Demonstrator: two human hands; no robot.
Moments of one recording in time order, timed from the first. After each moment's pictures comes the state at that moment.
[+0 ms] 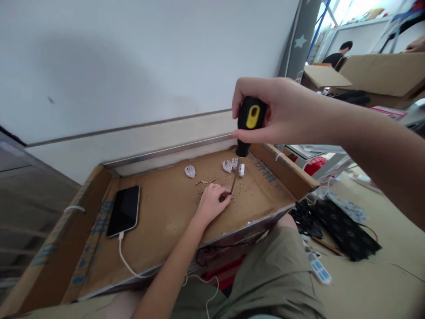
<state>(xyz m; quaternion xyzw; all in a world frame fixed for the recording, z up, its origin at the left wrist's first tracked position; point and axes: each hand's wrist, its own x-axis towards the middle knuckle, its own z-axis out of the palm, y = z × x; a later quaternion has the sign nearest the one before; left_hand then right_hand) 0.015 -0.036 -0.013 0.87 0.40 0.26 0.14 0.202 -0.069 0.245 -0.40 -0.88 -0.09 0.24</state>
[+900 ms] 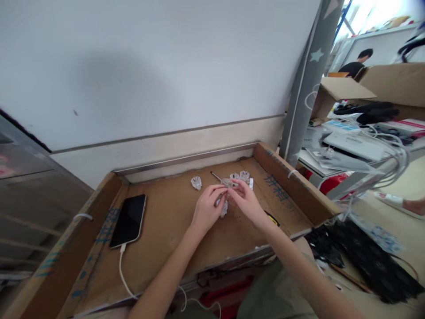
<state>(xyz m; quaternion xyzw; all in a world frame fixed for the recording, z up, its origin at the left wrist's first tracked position) 0.001 -0.018 0.012 0.81 0.38 0.43 0.09 0.146 -0.027 0.005 -0.52 -0.61 0.33 0.50</state>
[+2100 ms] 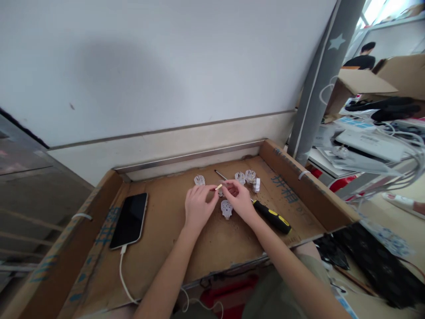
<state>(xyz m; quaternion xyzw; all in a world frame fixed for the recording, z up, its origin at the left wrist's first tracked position) -0.027 -0.006 0.008 0.77 0.50 0.39 -0.04 0.118 0.002 -0.017 -0.51 -0.59 0.38 0.49</state>
